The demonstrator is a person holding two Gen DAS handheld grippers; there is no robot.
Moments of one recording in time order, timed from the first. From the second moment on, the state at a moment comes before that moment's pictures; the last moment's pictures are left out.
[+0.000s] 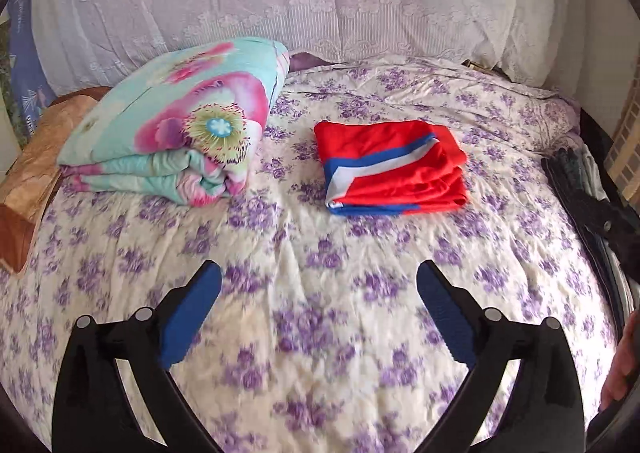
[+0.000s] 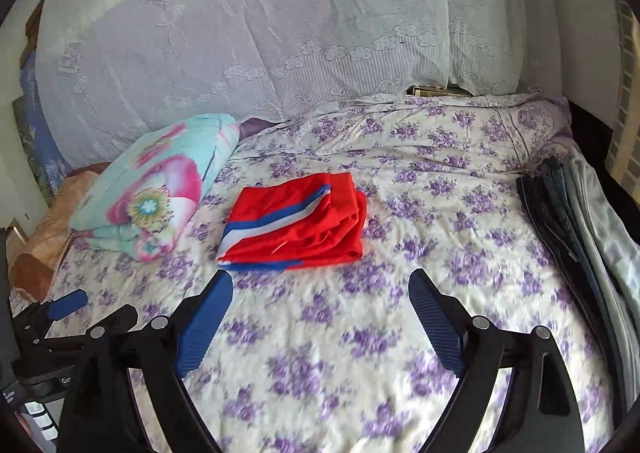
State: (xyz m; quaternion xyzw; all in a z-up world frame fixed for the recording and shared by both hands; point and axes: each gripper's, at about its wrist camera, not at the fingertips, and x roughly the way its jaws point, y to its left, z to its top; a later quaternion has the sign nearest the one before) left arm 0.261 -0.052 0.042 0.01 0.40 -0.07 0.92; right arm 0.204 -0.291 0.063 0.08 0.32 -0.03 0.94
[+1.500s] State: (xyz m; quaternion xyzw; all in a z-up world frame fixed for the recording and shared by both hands) left arm 0.080 -0.055 0.080 0.04 0.33 -0.04 0.94; right arm 0.054 -0.233 0.064 0.01 0.29 -0.12 0.95
